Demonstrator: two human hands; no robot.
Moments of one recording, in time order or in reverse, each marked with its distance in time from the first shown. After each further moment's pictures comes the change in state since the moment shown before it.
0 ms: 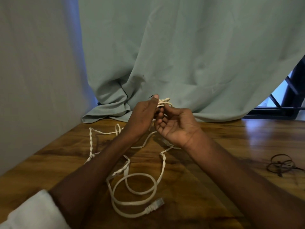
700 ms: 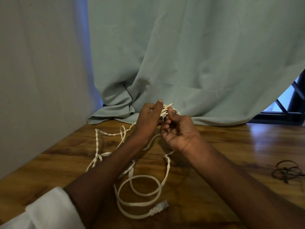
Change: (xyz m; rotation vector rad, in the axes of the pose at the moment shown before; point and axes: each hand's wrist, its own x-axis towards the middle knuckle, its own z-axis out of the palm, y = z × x) left_hand -0.004 0.002 0.013 -0.167 0.155 -0.137; right_hand -0.001 0.012 0.007 0.042 0.123 -0.109
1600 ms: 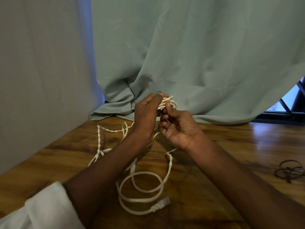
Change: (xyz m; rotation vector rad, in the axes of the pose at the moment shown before) left_hand -0.002 0.004 -0.001 -0.403 0.087 -0.034; right_hand -0.002 0.002 0.000 -0.156 -0.133 0.020
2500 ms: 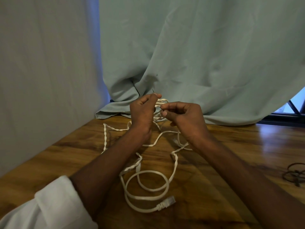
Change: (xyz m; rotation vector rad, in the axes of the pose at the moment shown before) left_hand 0.018 -0.002 -0.020 0.015 0.183 -0.024; right_hand -0.003 -0.006 -0.008 -0.997 0.043 -0.632
